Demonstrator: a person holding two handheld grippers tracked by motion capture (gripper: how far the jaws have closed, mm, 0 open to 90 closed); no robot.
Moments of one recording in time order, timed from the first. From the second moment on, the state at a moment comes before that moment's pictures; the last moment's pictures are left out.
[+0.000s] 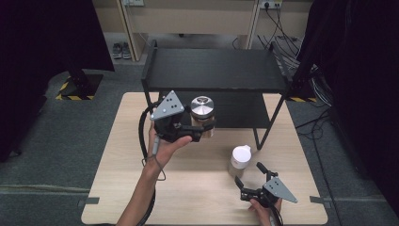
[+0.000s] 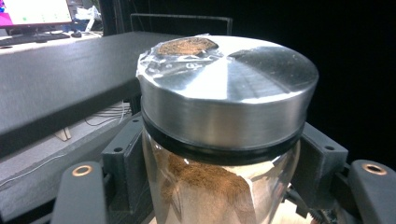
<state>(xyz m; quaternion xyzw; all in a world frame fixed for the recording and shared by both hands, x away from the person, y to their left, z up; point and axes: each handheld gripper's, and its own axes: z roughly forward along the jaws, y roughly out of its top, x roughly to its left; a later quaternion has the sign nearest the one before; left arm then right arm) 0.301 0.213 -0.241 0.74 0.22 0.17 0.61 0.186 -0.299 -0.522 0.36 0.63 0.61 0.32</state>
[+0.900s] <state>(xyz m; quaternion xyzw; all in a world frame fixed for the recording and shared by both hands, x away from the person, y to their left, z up) 0.347 0.201 -0.166 0.73 0.27 0.20 0.59 0.187 -0.300 -0.522 0.36 0.63 0.61 0.32</state>
